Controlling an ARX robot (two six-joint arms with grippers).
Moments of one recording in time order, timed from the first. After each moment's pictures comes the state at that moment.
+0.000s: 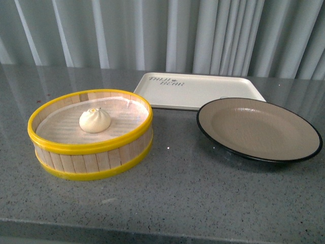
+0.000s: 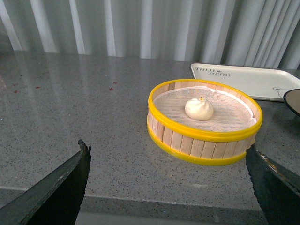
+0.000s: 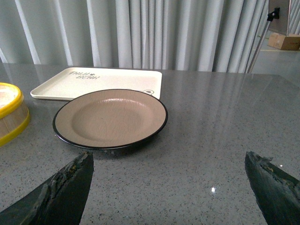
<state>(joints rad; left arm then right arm) 0.00 0.00 0.03 0.00 0.00 0.00 0.00 0.00 0.01 0.00 0.00 -0.01</state>
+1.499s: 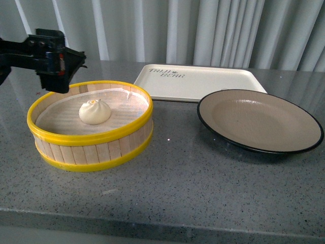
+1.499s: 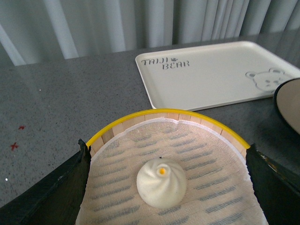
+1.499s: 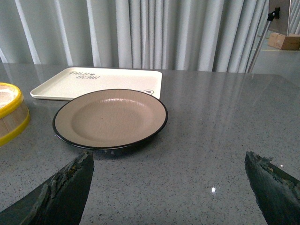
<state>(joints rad) -0.14 1.59 0.74 0.72 0.16 0.15 0.00 0.00 0.01 0.00 0.00 -0.01</state>
